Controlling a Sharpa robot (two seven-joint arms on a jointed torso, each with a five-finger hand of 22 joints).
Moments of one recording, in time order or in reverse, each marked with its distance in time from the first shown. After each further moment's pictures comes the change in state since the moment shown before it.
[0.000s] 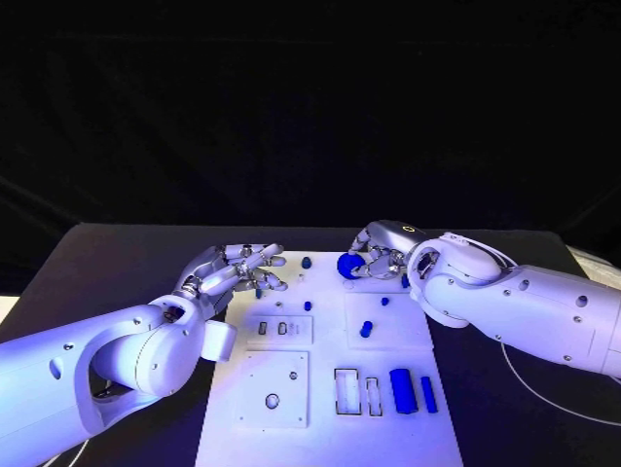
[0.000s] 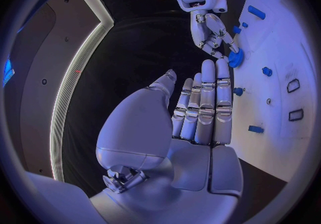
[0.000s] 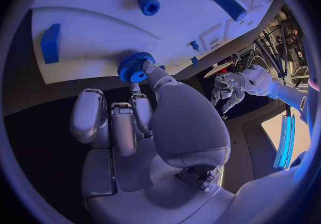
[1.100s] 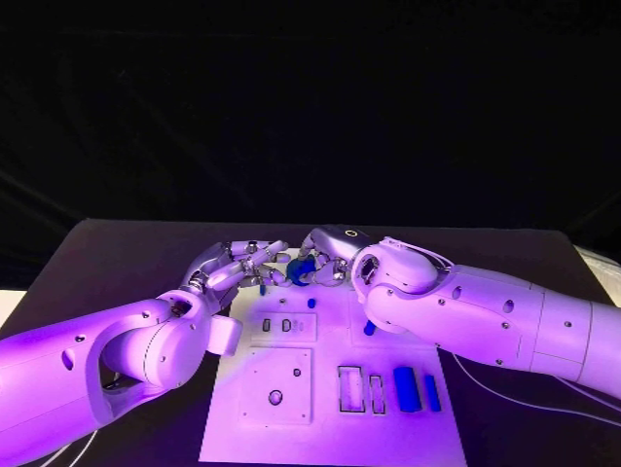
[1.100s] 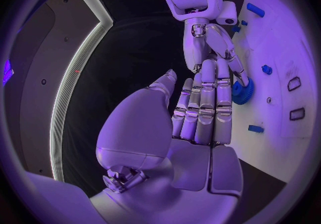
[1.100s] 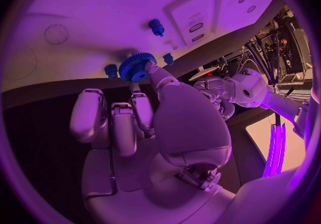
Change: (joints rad) left arm 0.000 0.010 0.000 -0.016 0.001 0.000 0.000; left_hand 0.000 0.000 0.002 -0.002 0.000 0.000 0.000 0.000 0.001 0.000 0.000 0.000 0.000 0.000 0.000 0.000 0.002 0.000 0.000 0.000 0.000 0.000; right arm -0.005 0.221 -0.014 -0.058 -0.086 -0.002 -0.030; right_hand -0.038 -0.020 0.017 0.017 0.010 0.001 0.001 -0.005 0.000 0.000 0.000 -0.018 -0.012 0.000 0.000 0.000 0.001 0.001 0.000 0.000 0.000 0.001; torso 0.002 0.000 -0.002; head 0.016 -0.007
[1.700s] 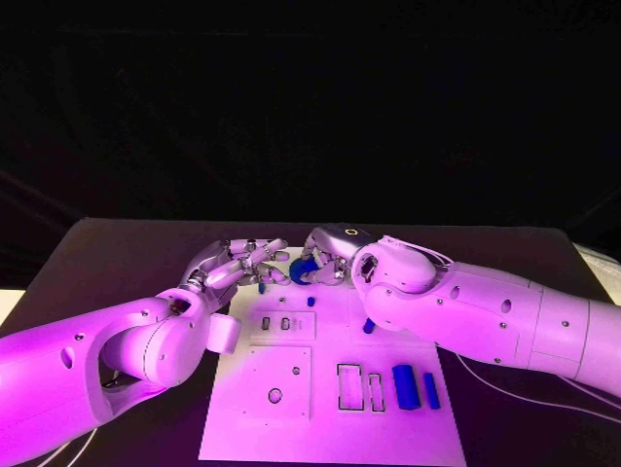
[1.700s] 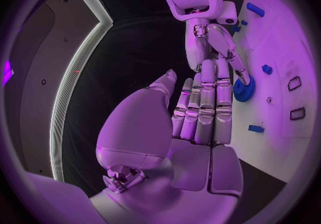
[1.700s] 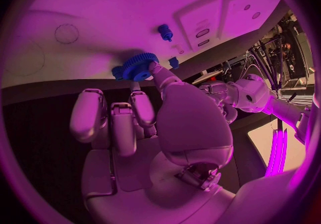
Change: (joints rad) left arm 0.000 0.000 0.000 -0.002 0.000 0.001 0.000; left_hand 0.000 0.000 0.000 0.000 0.000 0.000 0.000 0.000 0.000 0.000 0.000 0.000 0.000 0.000 0.000 0.000 0.000 0.000 0.000 0.000 0.000 0.001; right arm -0.001 0.001 -0.001 -0.005 -0.038 0.015 -0.037; right_hand -0.043 -0.035 -0.010 0.015 0.000 0.031 -0.006 -0.036 0.022 -0.023 0.016 -0.050 -0.034 0.000 0.000 -0.004 0.000 0.000 0.000 0.000 -0.001 -0.008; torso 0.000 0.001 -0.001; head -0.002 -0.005
